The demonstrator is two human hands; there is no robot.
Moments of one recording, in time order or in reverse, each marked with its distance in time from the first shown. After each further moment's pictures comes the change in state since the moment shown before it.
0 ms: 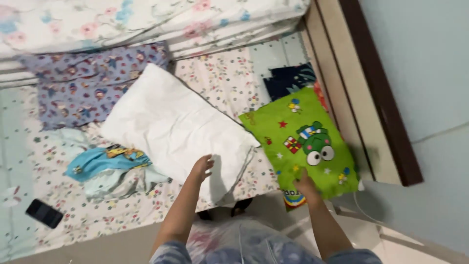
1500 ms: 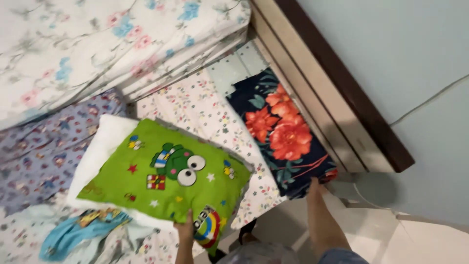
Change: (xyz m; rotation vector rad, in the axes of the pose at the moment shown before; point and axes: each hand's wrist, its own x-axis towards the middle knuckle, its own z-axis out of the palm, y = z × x) left_hand -0.007 -0.079 -0.011 0.096 0.544 0.446; right_hand 0.076 0.093 0.018 0.813 0.887 0.839
